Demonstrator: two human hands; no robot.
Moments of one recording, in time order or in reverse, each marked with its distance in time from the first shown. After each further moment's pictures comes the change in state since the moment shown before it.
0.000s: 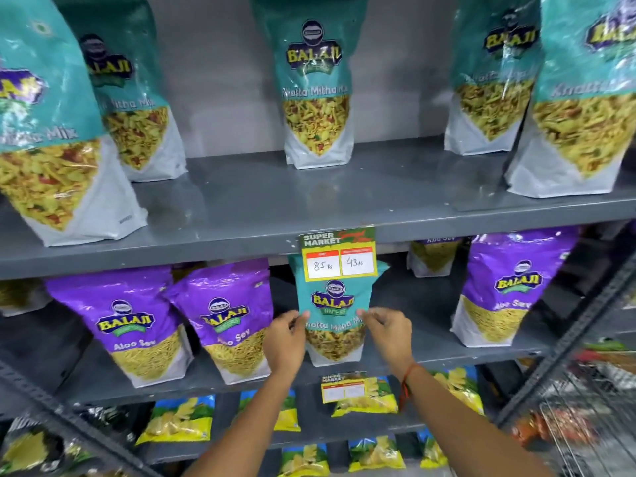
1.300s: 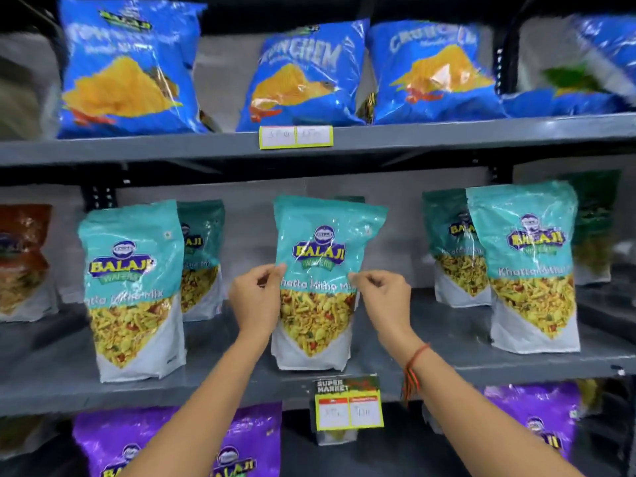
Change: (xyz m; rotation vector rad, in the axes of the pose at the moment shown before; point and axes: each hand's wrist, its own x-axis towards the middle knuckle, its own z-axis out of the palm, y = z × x) left_hand 0.125 0.264 -0.175 -0.421 0.418 0.391; right_hand 0.076 -0.302 -0.086 0.394 0.236 -0.507
